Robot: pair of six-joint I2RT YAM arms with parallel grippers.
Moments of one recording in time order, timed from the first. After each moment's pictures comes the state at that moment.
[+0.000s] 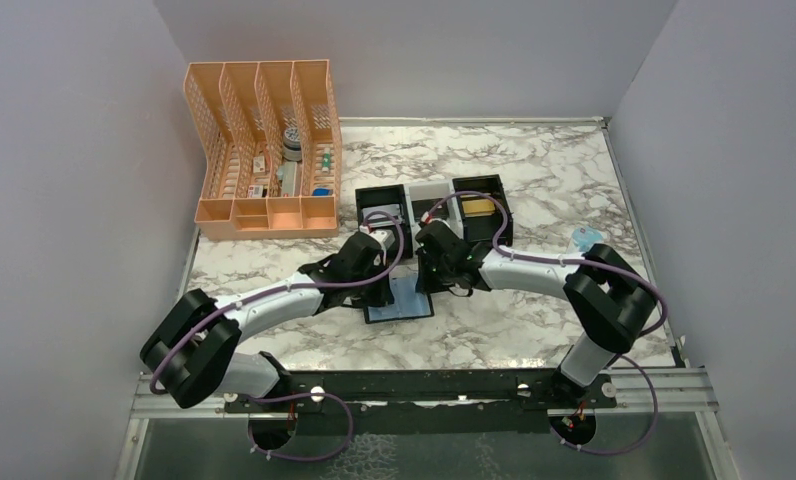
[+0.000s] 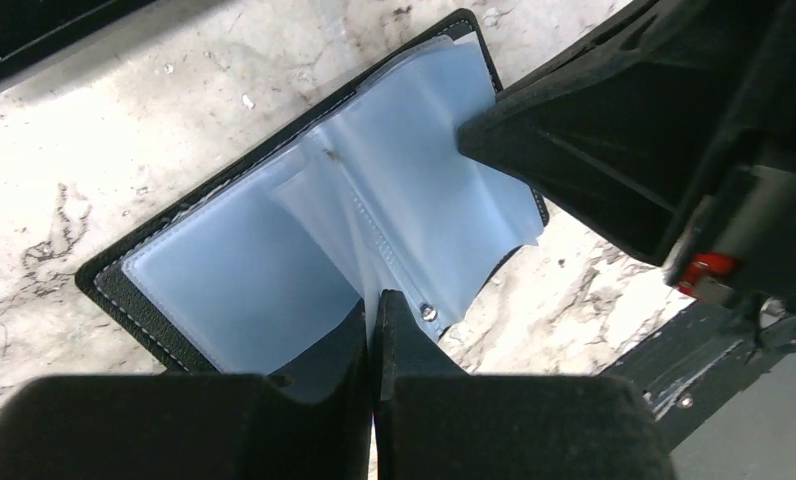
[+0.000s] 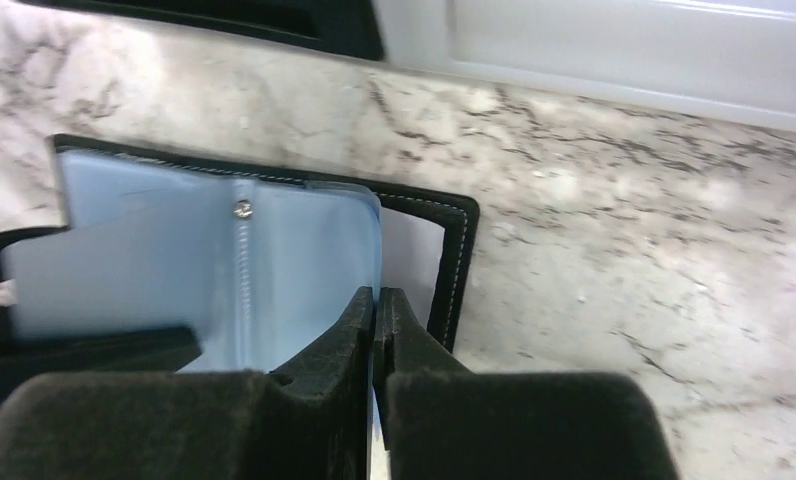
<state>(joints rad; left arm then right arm) -0.75 1.34 0.62 -0.18 0.16 -0.56 0.85 1.68 0.93 -0.19 0.01 0.64</state>
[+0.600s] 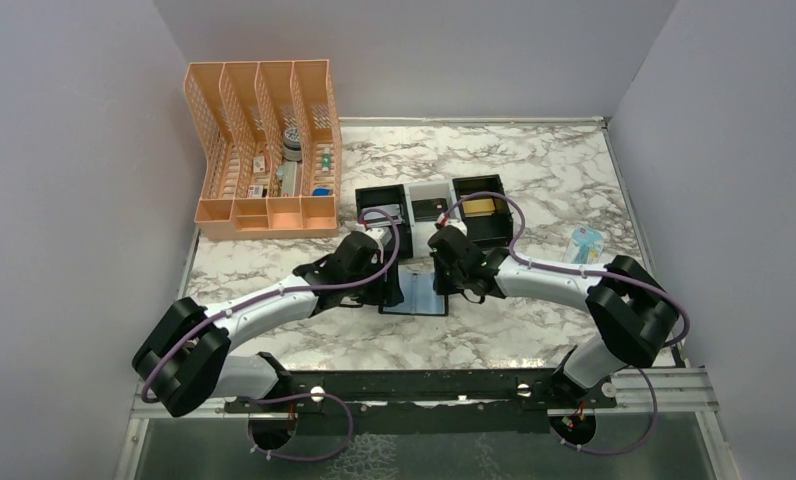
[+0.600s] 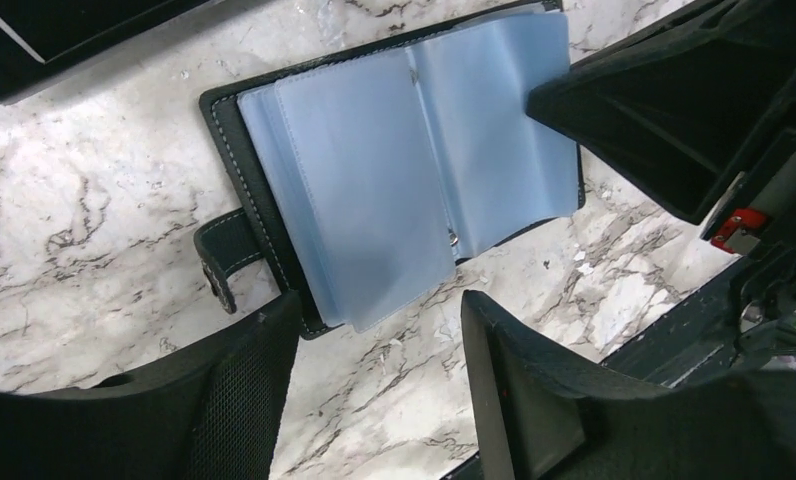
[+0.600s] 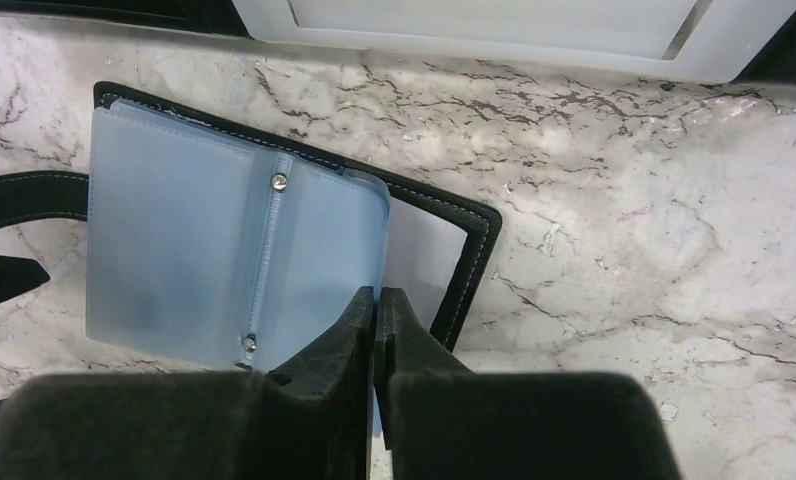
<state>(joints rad) -0.75 1.28 0.62 -0.18 0.15 -0.58 0.85 1.56 0.84 -0.24 0.17 0.61</state>
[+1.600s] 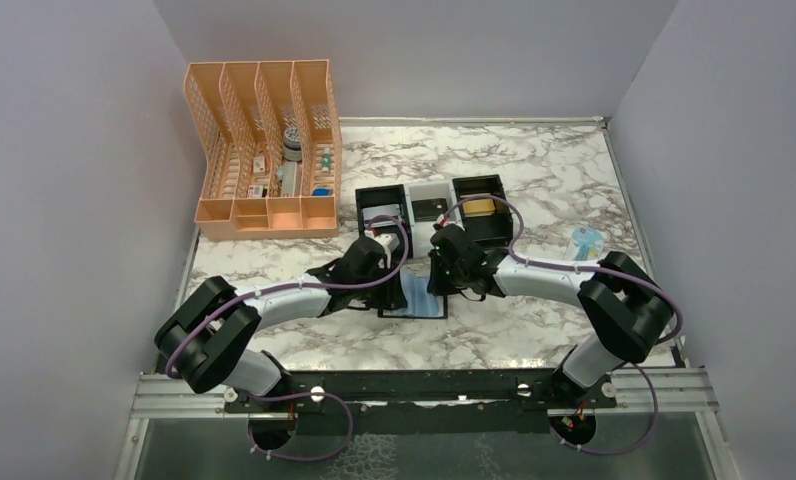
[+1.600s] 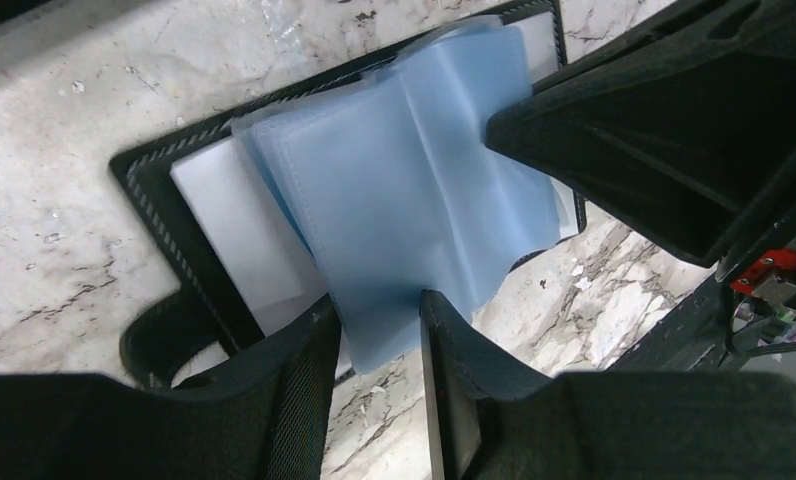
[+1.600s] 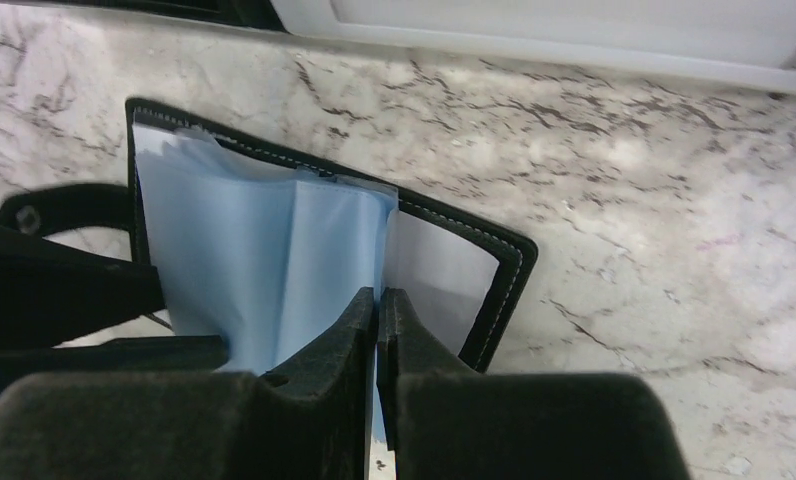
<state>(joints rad) -0.76 1.42 0.58 0.01 0.22 -0.62 0.82 1.59 0.80 -0.15 0.04 0.64</state>
